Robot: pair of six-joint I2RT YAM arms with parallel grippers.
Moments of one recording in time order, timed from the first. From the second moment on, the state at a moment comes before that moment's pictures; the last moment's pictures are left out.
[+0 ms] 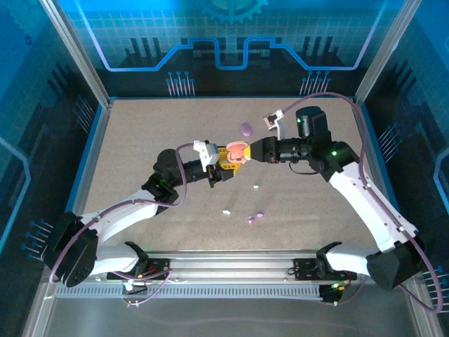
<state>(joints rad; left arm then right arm) -0.59 1.25 0.68 0.67 0.61 -0.03 0.43 1.23 1.27 -0.60 -0.80 0.56</state>
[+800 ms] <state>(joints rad) -0.59 1.26 0.68 0.65 0.62 -0.04 0.48 1.27 1.31 -0.62 -0.73 0.55</state>
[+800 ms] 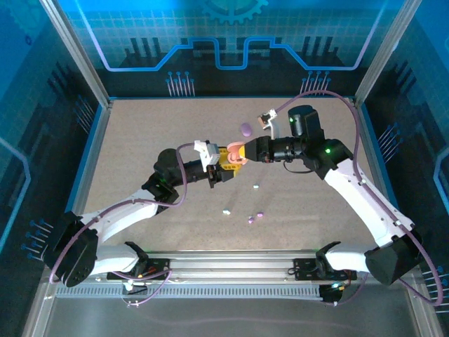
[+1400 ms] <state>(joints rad) -0.59 1.26 0.68 0.64 0.62 -0.06 0.51 1.29 1.35 -0.69 -0.65 0.50</state>
